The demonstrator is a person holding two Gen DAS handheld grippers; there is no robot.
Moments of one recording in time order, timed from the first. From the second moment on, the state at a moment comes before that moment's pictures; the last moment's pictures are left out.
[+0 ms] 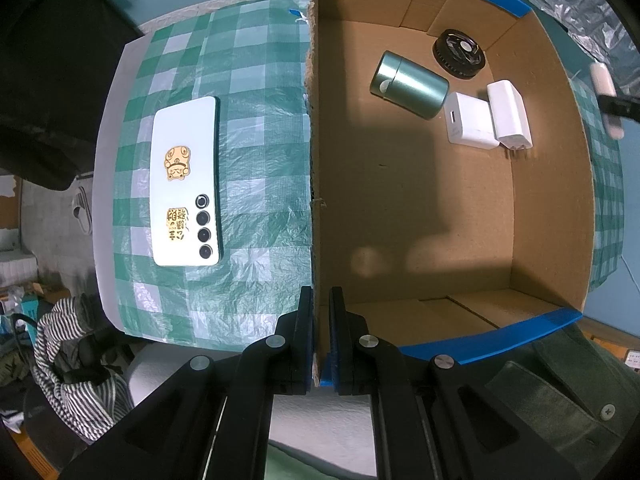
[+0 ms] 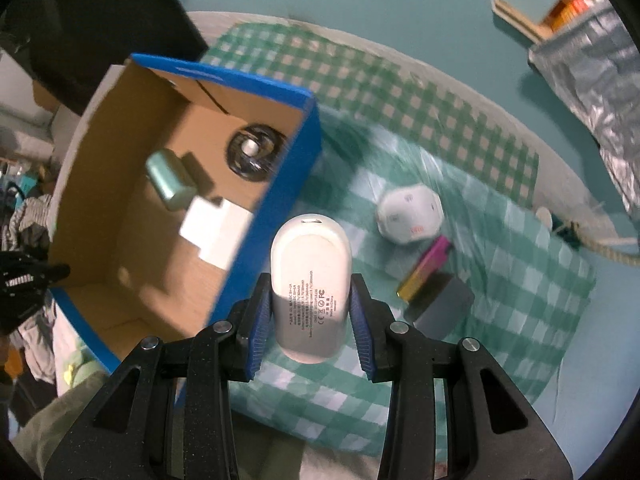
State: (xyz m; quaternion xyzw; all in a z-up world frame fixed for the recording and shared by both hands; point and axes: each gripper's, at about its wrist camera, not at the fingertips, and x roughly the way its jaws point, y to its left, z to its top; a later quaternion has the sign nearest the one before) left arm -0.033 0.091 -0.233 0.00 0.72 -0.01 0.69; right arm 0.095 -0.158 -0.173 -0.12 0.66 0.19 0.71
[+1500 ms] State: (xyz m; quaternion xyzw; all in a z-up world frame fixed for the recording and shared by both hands) left arm -0.038 0.095 -0.232 0.00 0.72 -0.01 0.69; right arm 0.103 -0.076 -0.211 -0.17 0.66 0.23 0.70
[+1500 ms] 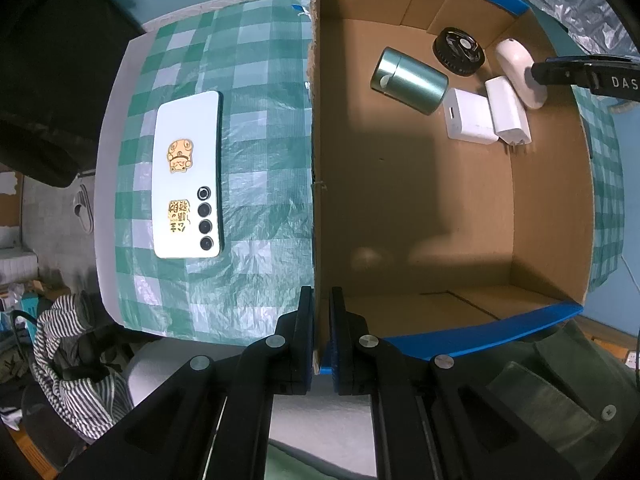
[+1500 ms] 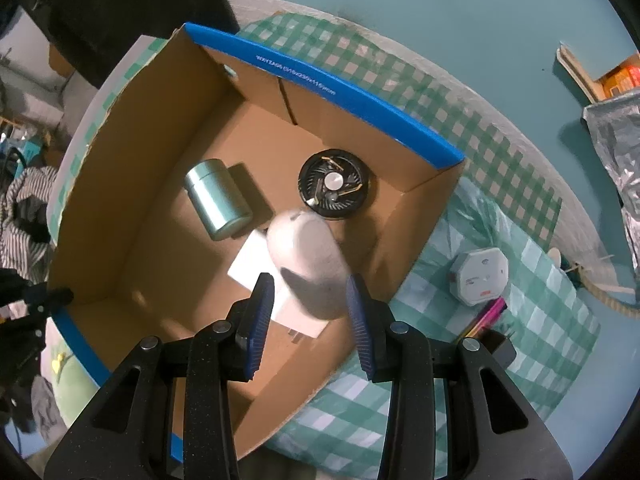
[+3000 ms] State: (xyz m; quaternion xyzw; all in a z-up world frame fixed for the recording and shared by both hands) left arm -0.038 0.092 -0.232 0.00 0.72 -0.01 0.69; right arm 0.108 -0.220 -0.199 -0.08 0.67 0.09 0.73
